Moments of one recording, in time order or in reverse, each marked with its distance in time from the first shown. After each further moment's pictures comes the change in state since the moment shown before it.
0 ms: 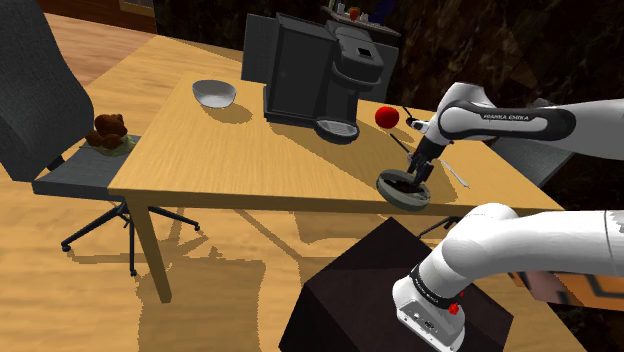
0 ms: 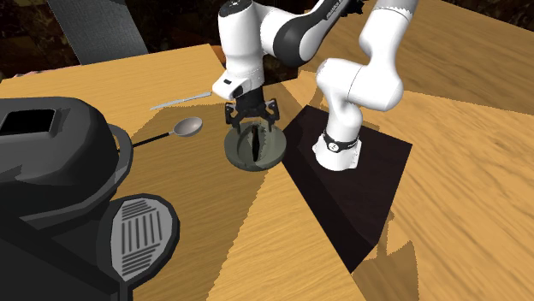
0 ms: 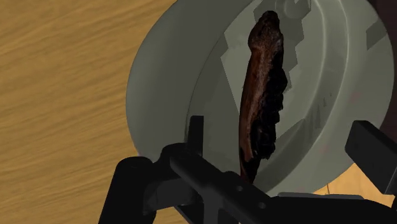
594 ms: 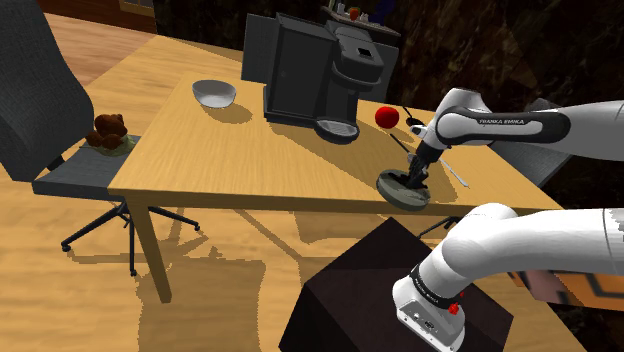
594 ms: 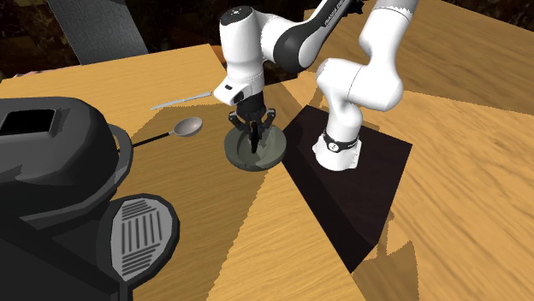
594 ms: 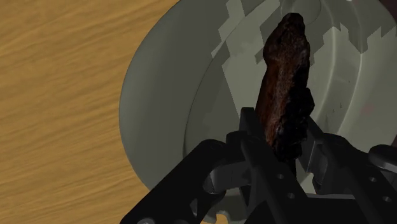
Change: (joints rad) arm -0.004 0.020 -0.022 -0.029 -0.016 0.047 -0.003
